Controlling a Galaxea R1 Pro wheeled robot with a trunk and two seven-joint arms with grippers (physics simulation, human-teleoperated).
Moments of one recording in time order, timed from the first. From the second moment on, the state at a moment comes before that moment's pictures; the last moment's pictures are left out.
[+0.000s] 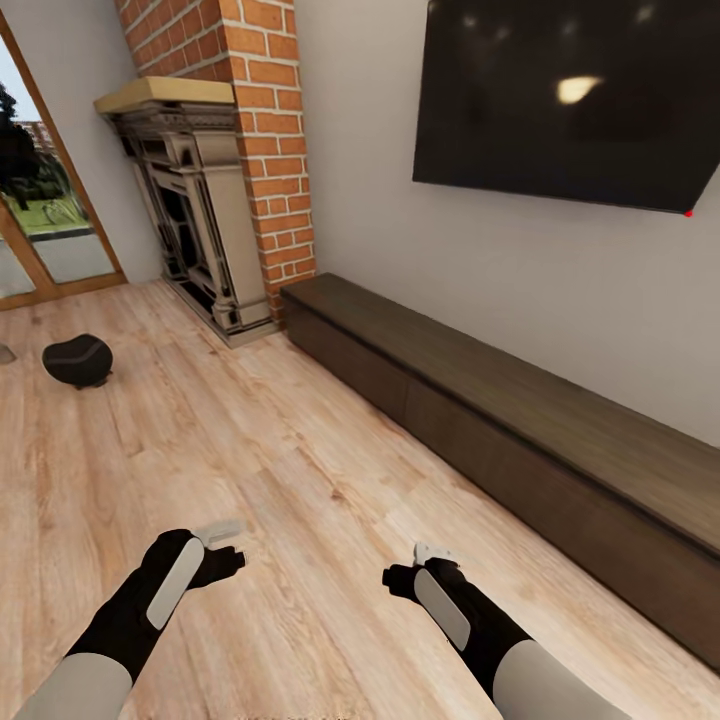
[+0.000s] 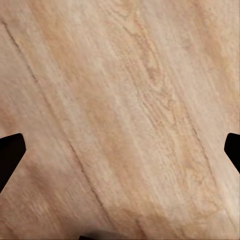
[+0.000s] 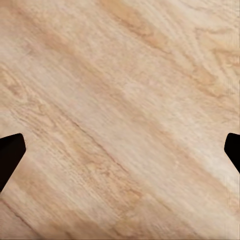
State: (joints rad) left arm -0.54 0.13 -0.09 -0.96 0.57 0.87 0.39; right arm -0.62 0.09 0.50 -0.64 -0.79 0.47 -0.42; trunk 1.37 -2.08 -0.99
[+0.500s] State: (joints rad) left arm -0.54 0.12 -0.09 -0.96 0.57 0.87 0.39; right arm -0.62 0.09 0.50 -0.64 -0.79 0.47 -0.42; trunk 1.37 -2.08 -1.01
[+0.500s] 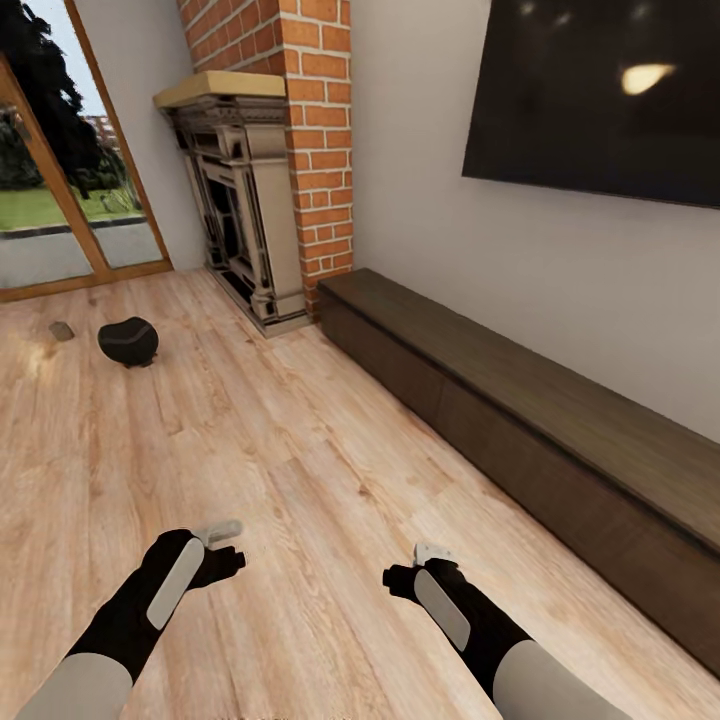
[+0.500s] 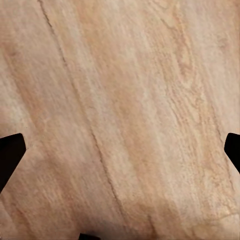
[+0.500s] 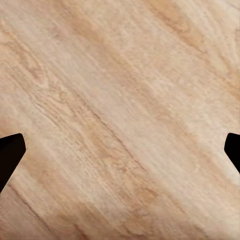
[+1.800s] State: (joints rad) left arm -0.54 0.13 -0.09 -0.96 0.57 0.87 0.39; right arm -0.62 0.09 0.50 -0.64 -0.79 0.47 -0.42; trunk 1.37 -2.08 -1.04
